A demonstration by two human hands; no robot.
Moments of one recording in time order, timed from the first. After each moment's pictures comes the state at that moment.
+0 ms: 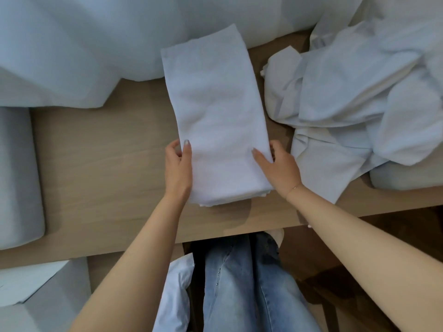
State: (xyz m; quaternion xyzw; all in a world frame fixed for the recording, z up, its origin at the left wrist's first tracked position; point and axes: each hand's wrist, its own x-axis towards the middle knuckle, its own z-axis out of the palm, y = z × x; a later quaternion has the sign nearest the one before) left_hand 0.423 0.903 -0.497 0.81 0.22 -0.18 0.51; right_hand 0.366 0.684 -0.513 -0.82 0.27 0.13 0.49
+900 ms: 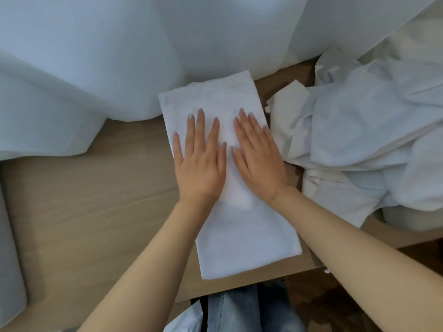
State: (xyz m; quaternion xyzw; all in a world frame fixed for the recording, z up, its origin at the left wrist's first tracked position) left_hand 0.549 0.853 -0.512 0.98 -0.17 -0.02 0.14; right_hand 0.515 0.709 -0.517 -0.98 0.02 0.05 0.18
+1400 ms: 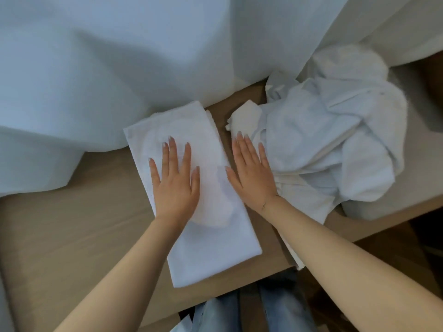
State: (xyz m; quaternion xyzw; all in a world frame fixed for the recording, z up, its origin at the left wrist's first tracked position) left_hand 0.537 0.825 -0.479 0.97 -0.19 -0.13 0.10; right_hand 0.480 0.643 -0.490 -0.98 0.09 0.14 0.13
